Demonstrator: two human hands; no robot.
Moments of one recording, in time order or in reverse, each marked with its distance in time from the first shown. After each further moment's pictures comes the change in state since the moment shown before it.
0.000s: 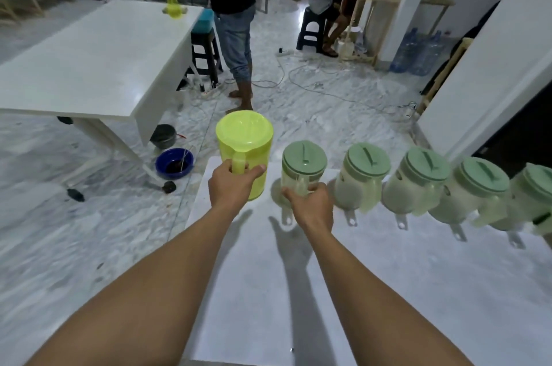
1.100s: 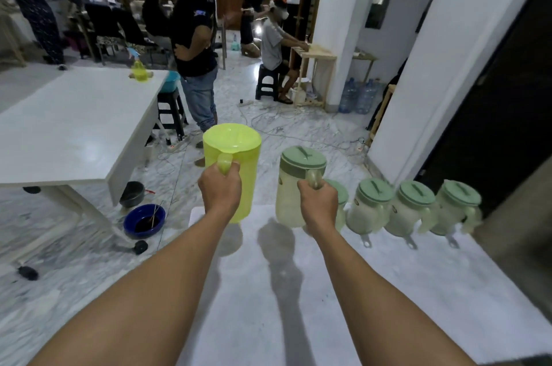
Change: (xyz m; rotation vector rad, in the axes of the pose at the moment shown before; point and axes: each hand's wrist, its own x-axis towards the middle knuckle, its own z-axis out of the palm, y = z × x) left_hand -0.026 0.109 -0.043 -0.135 0.101 0.307; right_hand -0.043 -0.086 -0.081 0.474 0.294 -0.123
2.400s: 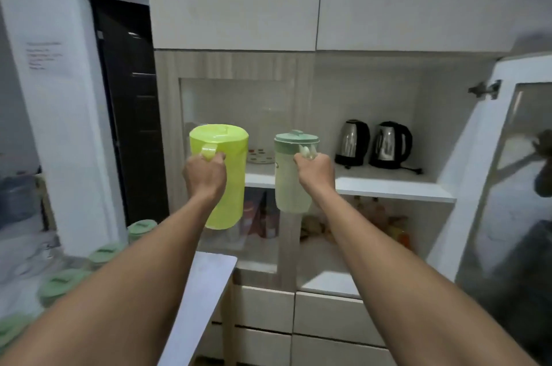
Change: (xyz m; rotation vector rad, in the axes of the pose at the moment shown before) left_hand -0.395 0.308 0.068 -0.462 -1.080 0.430; right_hand -0.275 -0.153 -0.481 -0.206 1.185 -0.092
